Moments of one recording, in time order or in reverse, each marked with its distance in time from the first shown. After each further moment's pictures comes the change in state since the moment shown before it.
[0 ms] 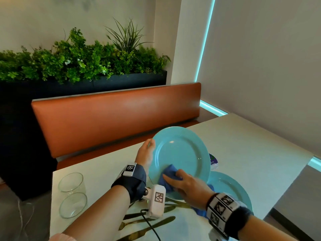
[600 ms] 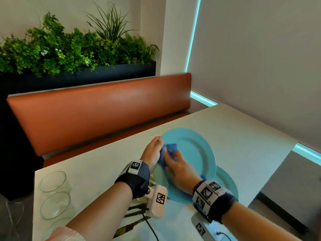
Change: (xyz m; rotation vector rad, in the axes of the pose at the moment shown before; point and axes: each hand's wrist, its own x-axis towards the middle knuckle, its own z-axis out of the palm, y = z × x) left_hand -0.007 -0.015 0.058 0.109 -0.161 0.023; right_hand 0.012 0.018 -0.001 0.164 0.232 0.243
